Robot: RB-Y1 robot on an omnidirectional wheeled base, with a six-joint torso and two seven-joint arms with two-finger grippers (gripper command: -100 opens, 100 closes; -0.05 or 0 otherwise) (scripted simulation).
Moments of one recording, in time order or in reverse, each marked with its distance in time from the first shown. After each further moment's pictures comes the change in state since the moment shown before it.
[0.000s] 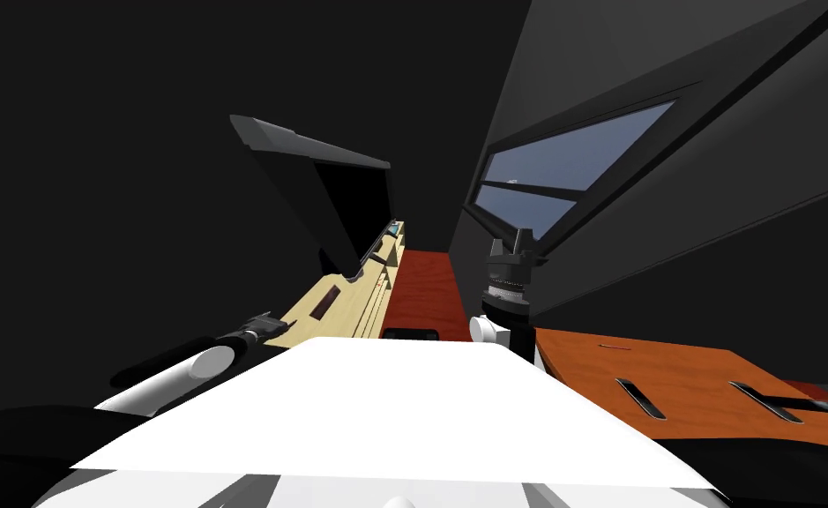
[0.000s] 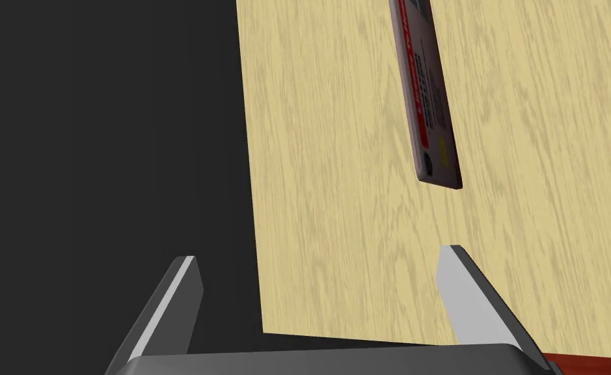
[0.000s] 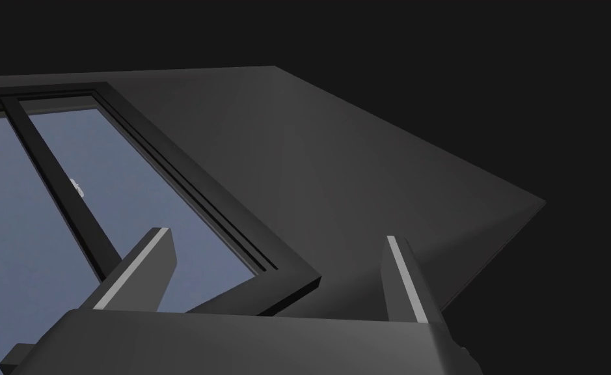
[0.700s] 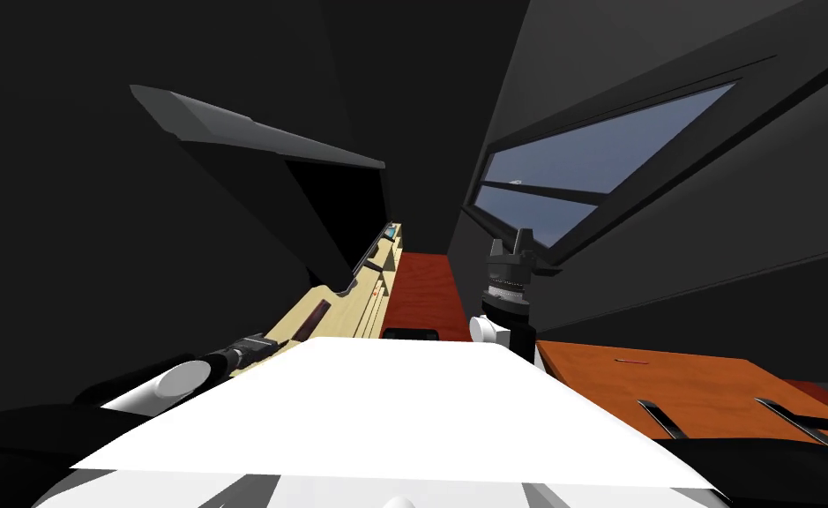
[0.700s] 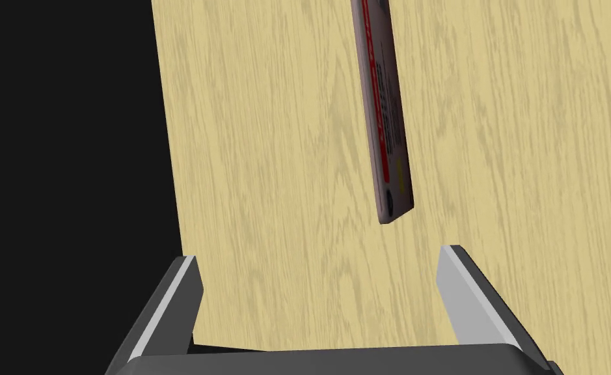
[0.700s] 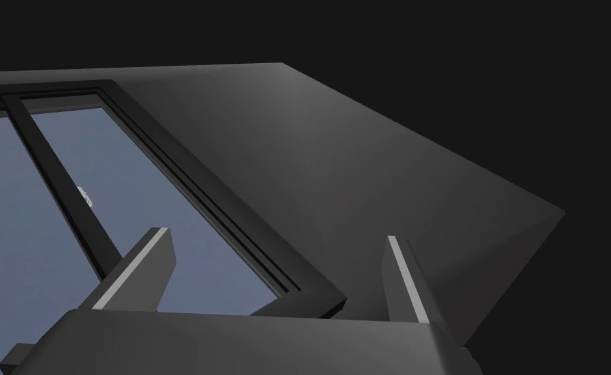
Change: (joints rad) left arm 0.053 0.033 0.033 0.073 0.078 0.177 0.043; right arm 0.000 0.000 0.000 0.000 0.000 0.000 0.000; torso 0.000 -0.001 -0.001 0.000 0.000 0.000
